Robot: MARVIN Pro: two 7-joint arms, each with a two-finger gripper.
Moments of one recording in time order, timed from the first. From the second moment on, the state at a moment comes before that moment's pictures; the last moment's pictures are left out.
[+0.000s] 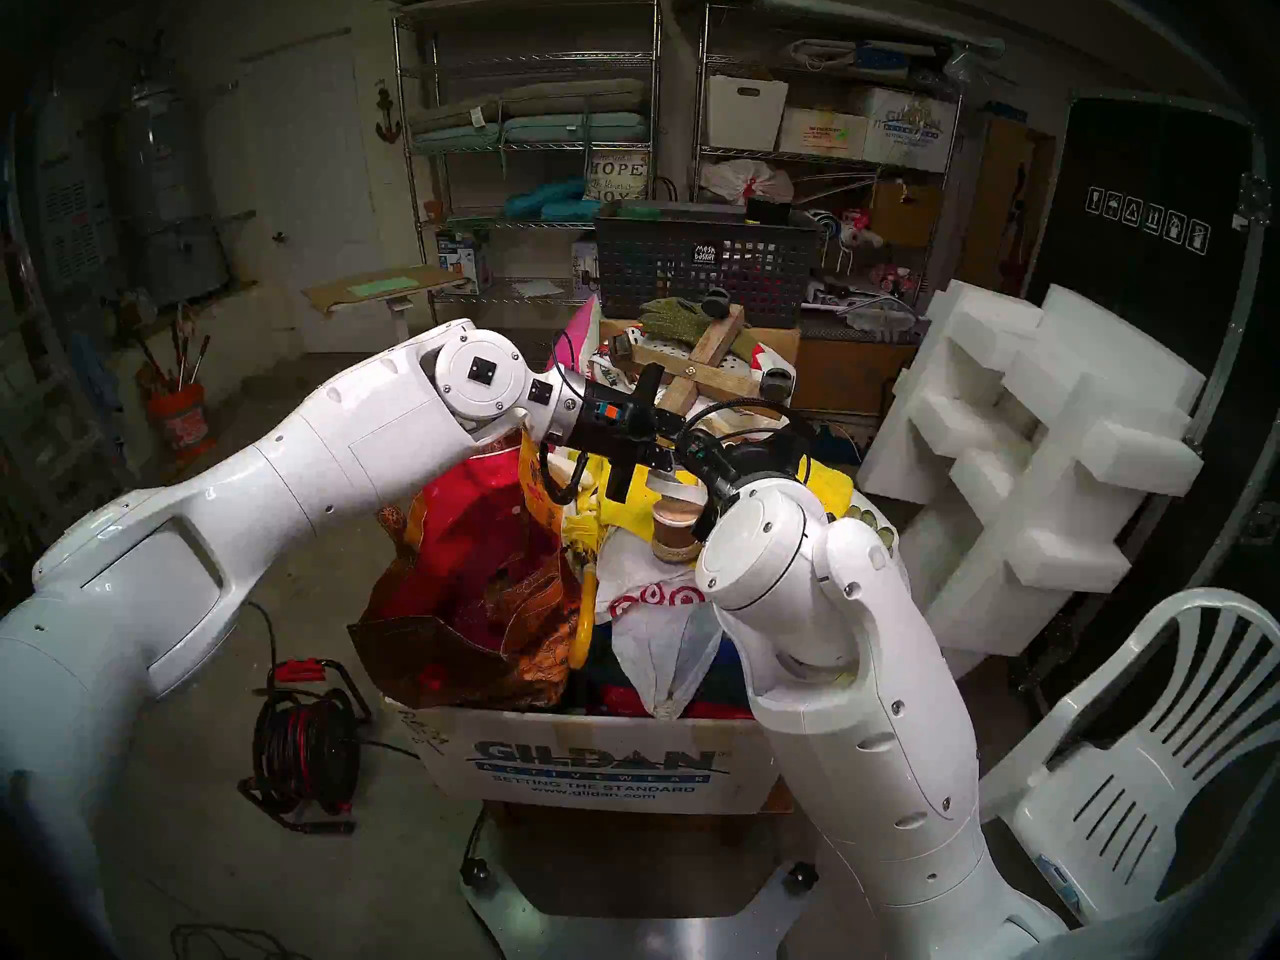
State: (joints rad) left arm 0.42 -1.00 -0.46 -1.26 -0.24 -0.42 -0.89; right arm -1.39 -1.50 1.09 -2.09 -1.25 0.94 0.60
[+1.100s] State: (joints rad) left arm 0.43 -1.00 -0.47 -1.31 -0.31 -0.30 -0.88; right arm -1.39 -1.51 1.08 -2.09 -1.29 0.96 0.61
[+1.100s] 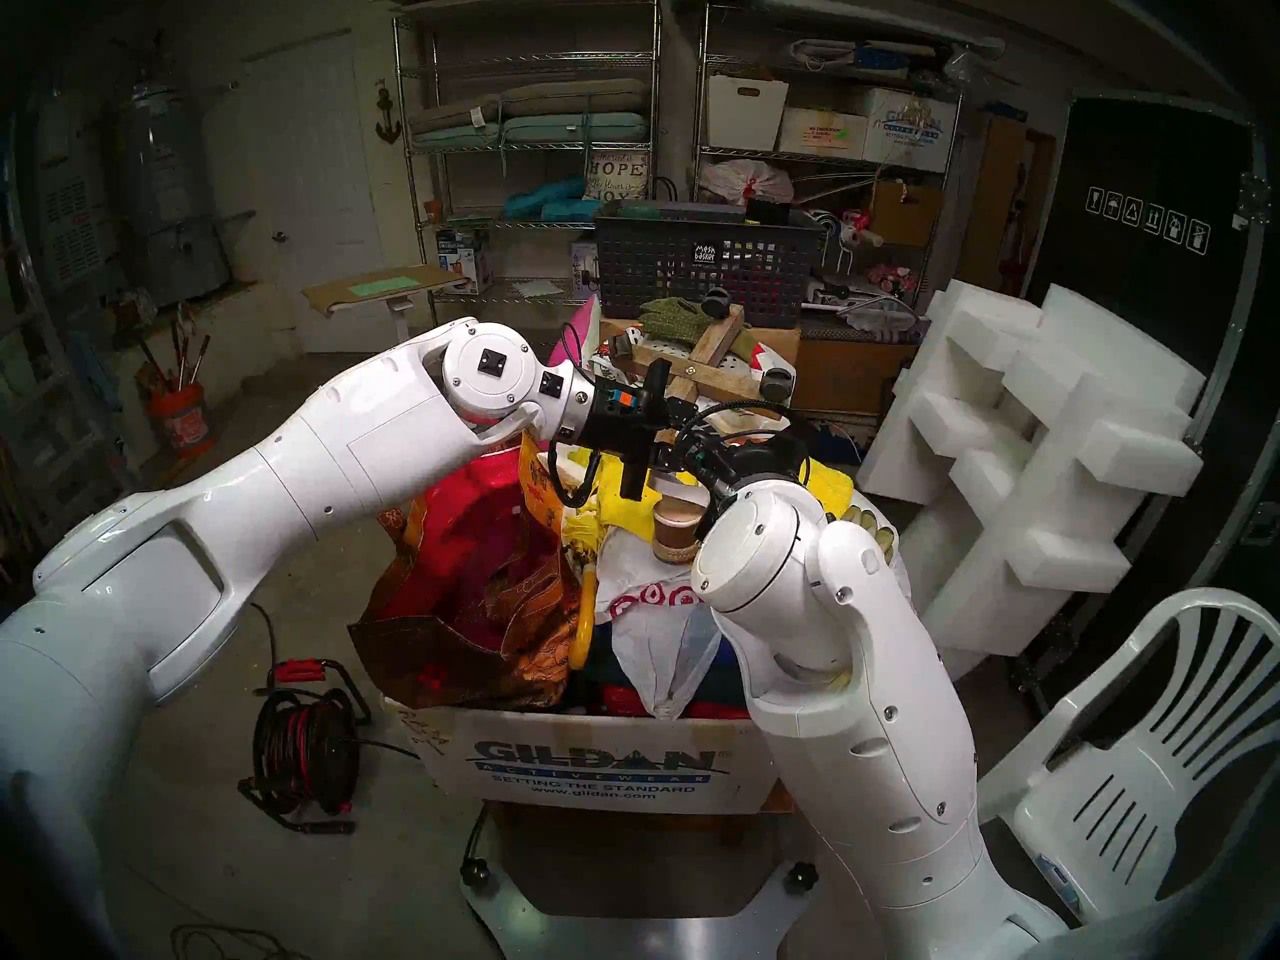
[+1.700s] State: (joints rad) left arm 0.43 -1.01 -0.46 -1.32 -0.29 -0.23 -0.85; right arm -1.40 -1.51 1.08 -2.11 -1.30 0.96 0.62
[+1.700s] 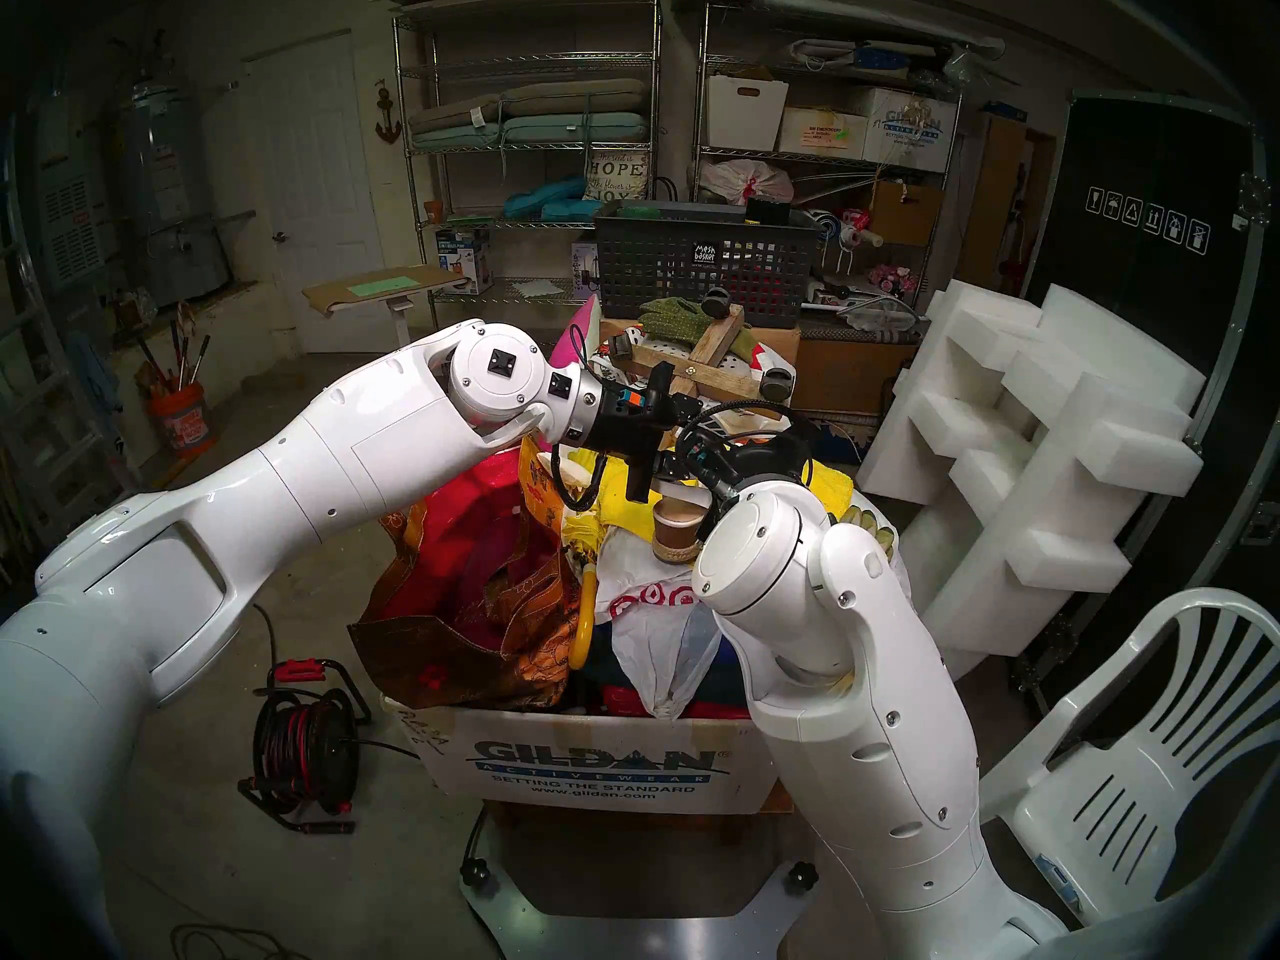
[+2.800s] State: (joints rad) left arm 0.44 -1.01 -0.47 -1.32 -0.27 -0.25 -0.82; right arm -1.41 -1.51 1.08 -2.11 -1.33 0.96 0.65
